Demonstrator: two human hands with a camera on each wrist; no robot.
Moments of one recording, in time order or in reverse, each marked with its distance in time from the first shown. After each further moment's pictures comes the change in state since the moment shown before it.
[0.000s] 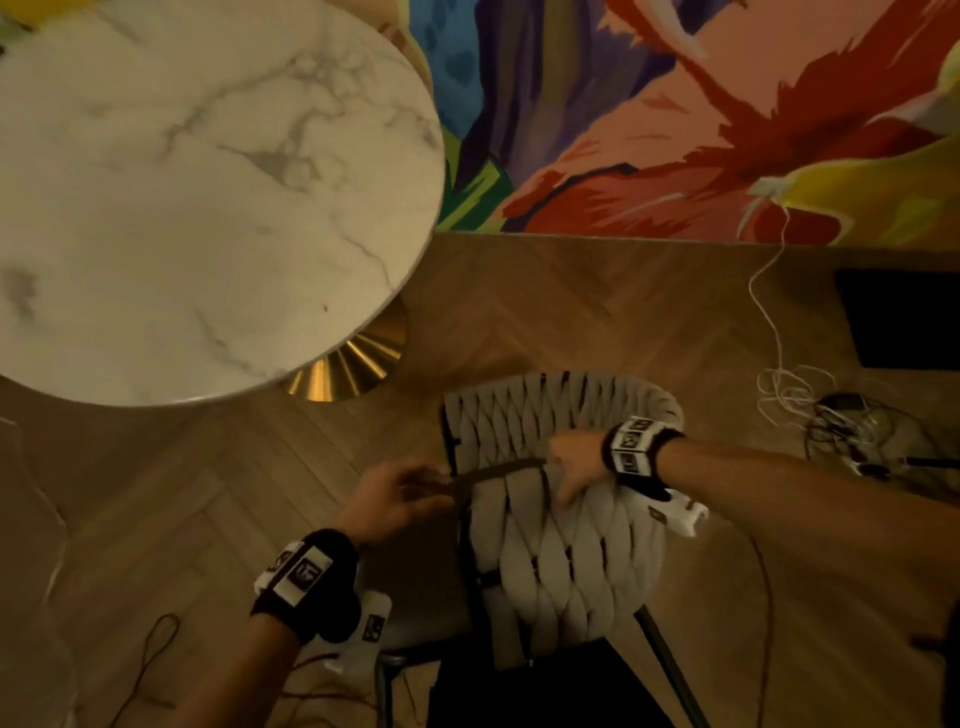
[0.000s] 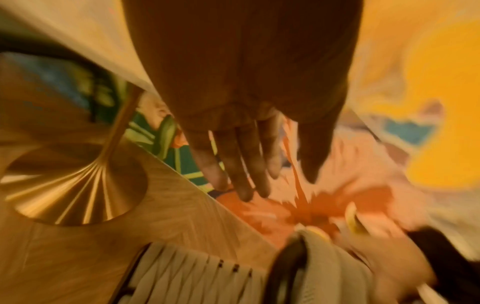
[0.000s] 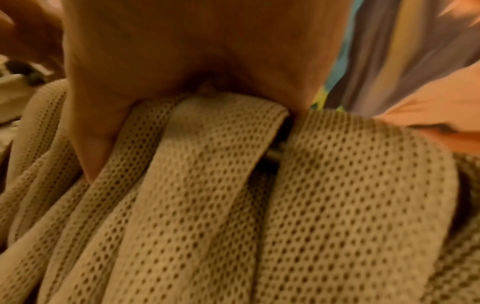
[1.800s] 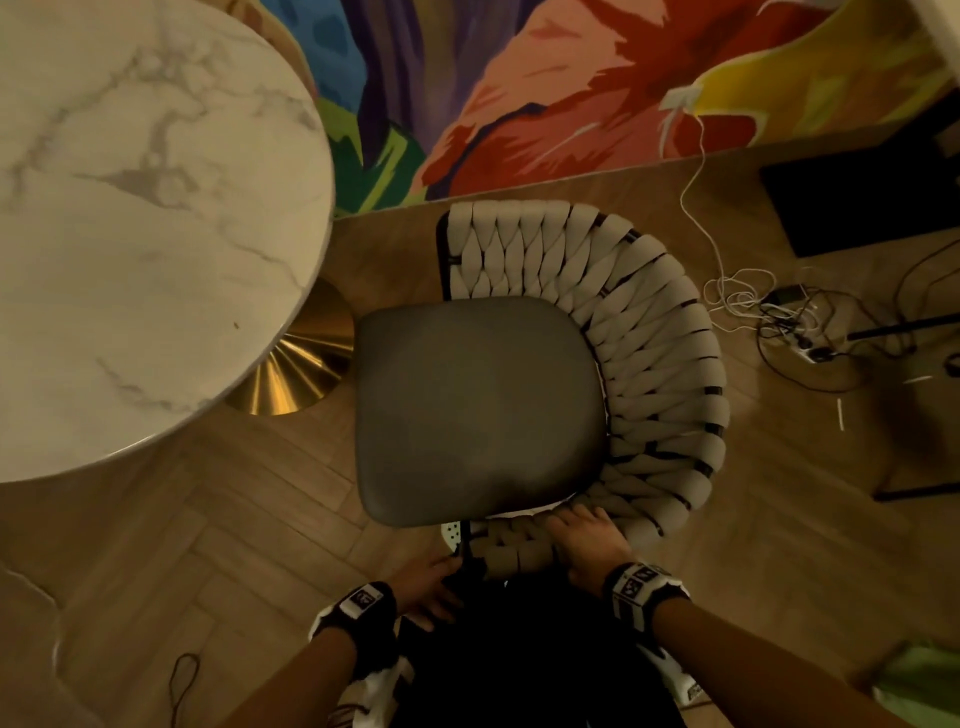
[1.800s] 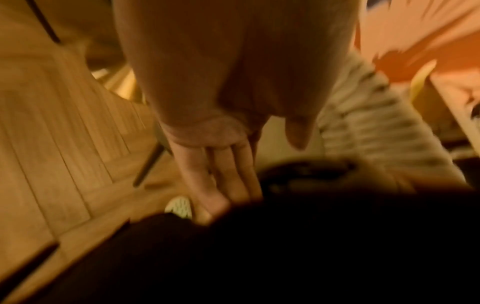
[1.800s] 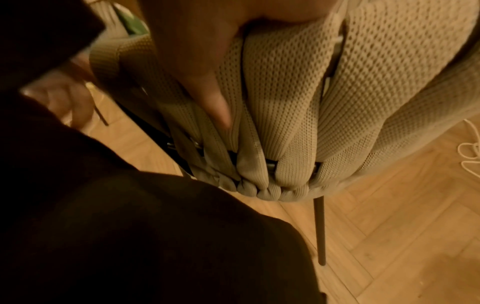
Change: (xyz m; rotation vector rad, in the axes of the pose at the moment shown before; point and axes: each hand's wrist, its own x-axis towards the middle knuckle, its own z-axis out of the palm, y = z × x) left_hand 0.012 -0.056 0.122 -0.163 -0.544 -0.649; right_hand -0.015 0.021 0.232 0.038 0.439 0.134
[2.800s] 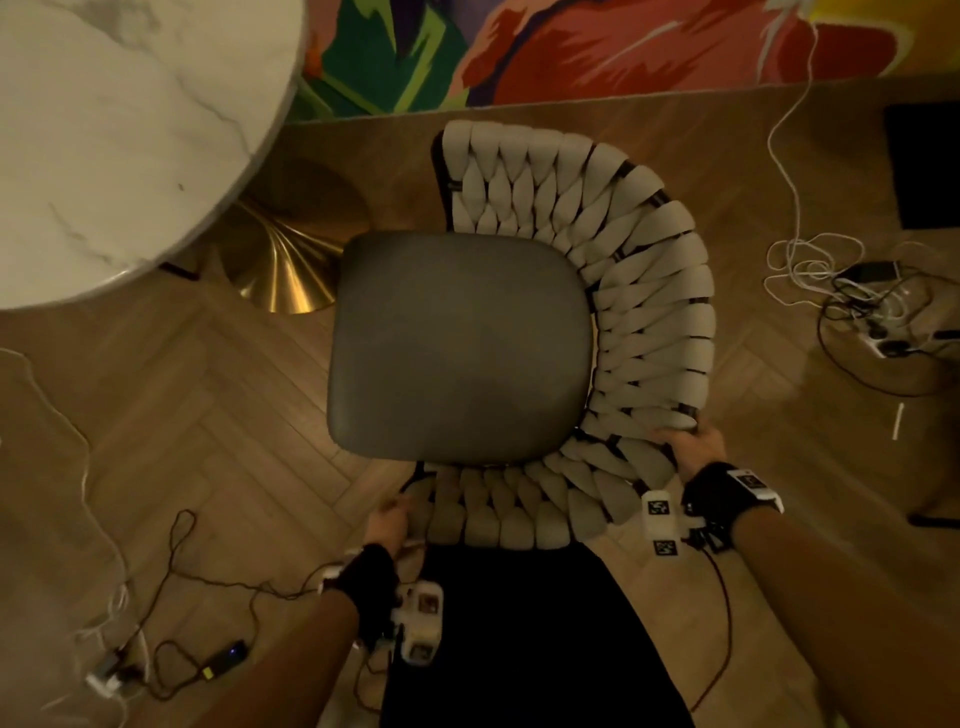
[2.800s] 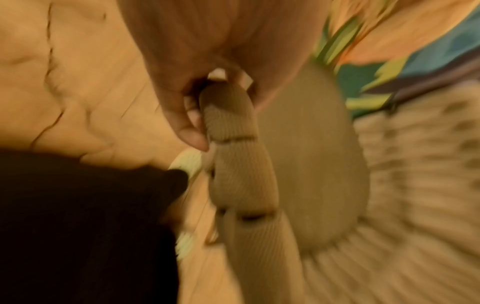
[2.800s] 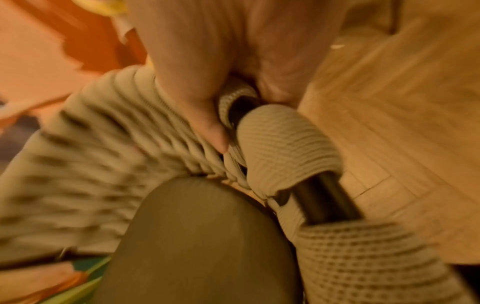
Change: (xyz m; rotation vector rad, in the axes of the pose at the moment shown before) left_hand 0.081 -0.013 0.119 -0.835 0.637 -0.022; right_hand -0.007 0.217 0.007 1.535 0.290 0.774
